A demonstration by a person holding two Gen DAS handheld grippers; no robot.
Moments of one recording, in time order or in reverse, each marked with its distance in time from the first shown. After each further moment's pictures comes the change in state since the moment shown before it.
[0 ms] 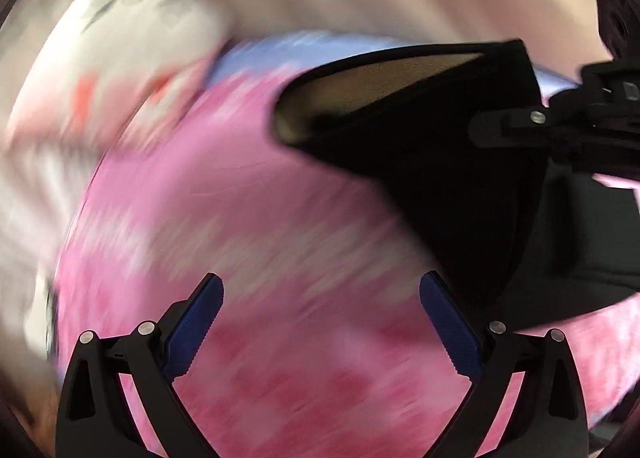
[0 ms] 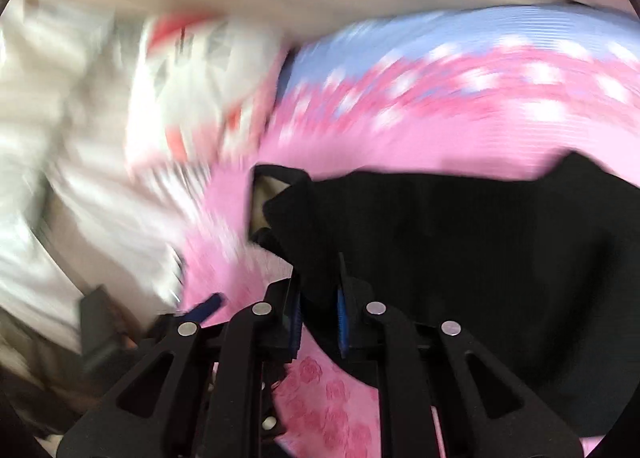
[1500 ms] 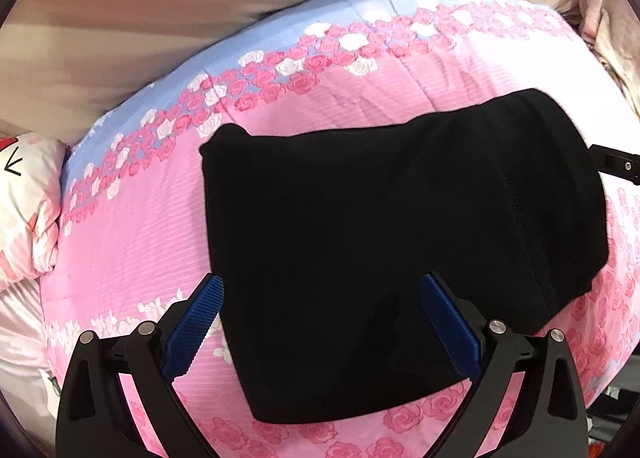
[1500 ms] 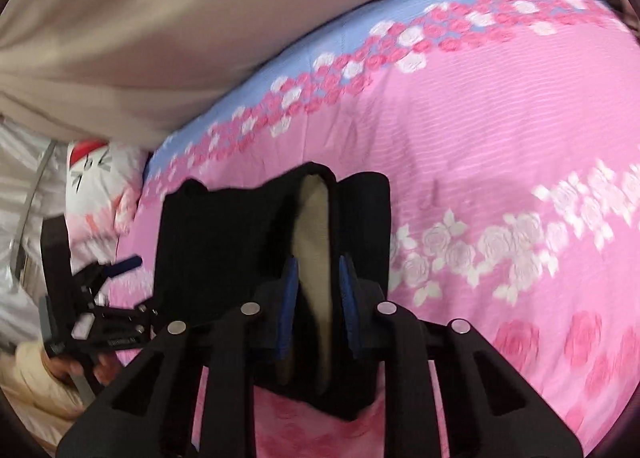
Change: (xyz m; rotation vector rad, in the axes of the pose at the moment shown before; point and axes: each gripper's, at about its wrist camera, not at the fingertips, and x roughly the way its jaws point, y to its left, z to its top) left arm 0.032 -0.293 0.043 0.321 0.170 -0.038; right arm -0.211 -0.293 -0.052 0.036 -0.113 -0.181
